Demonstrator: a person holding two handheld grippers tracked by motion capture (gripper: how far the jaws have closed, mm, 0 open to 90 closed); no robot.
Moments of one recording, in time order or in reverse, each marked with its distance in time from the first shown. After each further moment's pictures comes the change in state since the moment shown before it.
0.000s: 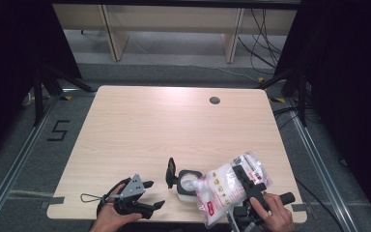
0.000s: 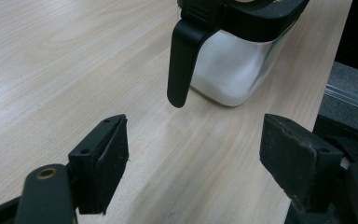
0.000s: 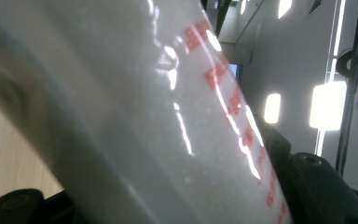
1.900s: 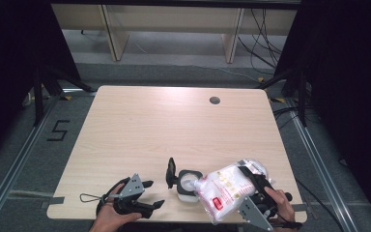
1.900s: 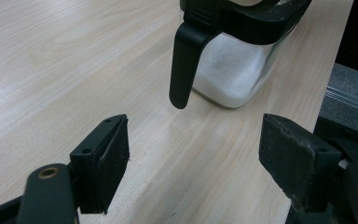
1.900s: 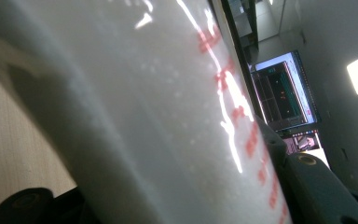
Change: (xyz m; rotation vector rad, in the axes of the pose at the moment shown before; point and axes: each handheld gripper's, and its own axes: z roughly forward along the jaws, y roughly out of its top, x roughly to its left) left arm 0.000 0.000 -0.001 -0.018 0.002 -0.010; right arm 0.012 -0.036 0.010 -0.106 0.220 0.483
